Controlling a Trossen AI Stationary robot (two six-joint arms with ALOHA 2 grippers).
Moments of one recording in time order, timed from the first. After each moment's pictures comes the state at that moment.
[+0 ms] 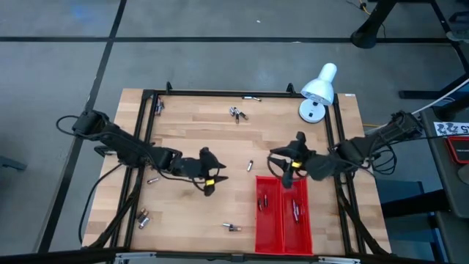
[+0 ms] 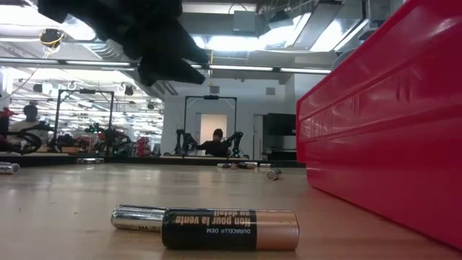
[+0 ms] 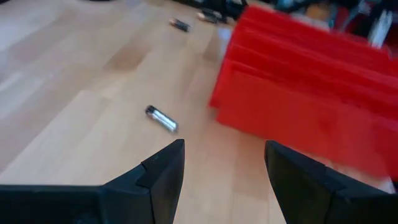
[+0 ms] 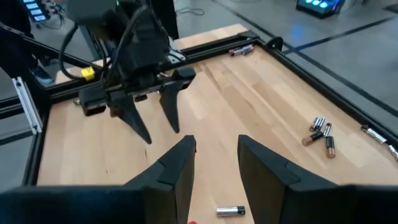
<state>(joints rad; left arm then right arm) -0.31 1.42 0.72 0.21 -0.38 -0.46 0.47 1.22 1.16 -0.51 0.68 0.52</state>
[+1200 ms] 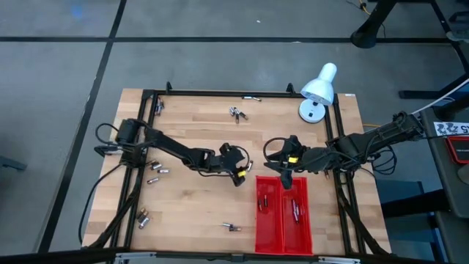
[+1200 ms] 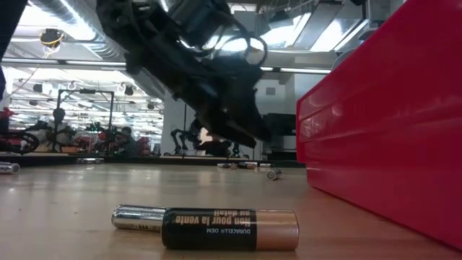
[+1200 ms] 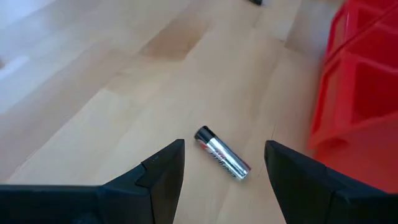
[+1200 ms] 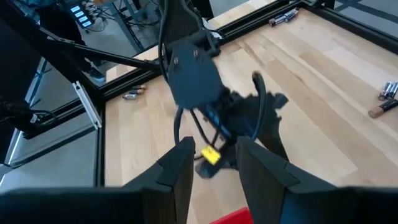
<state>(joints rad) -0.14 1.92 1.00 0.28 -0.41 -0.43 0.40 1.22 1.16 -0.47 0.43 0.65</state>
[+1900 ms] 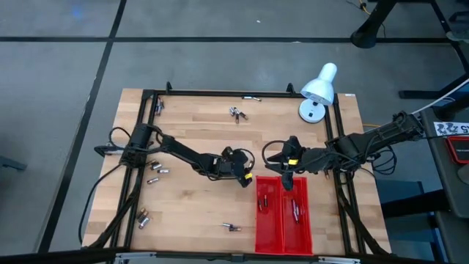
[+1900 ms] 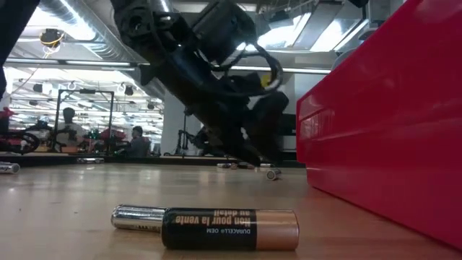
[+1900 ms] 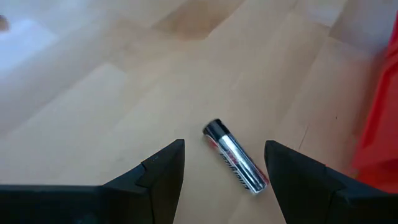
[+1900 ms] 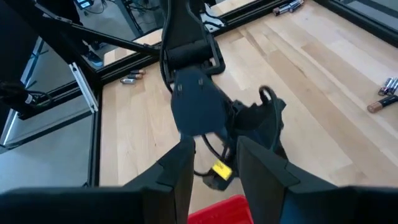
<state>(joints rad) -0.16 2.06 1.13 0.16 -0.53 -0.57 0.40 1.22 1.16 -0.52 0.40 0.62</state>
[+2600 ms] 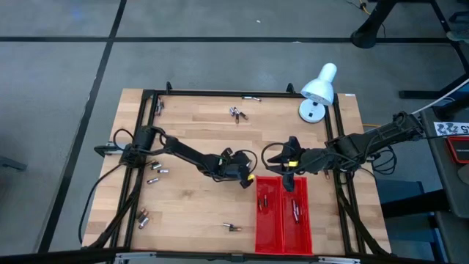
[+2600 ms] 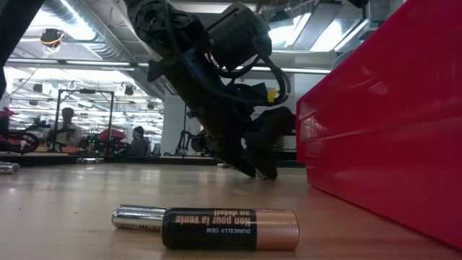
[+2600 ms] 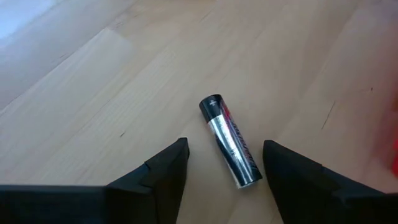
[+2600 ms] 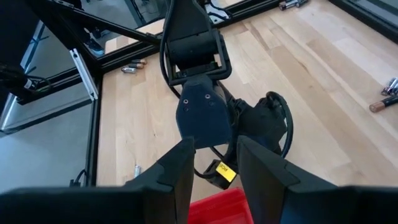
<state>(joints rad) -0.16 2.11 1.23 -0.08 -0.50 -0.65 0.40 1.22 1.16 -0.53 0.37 0.58</state>
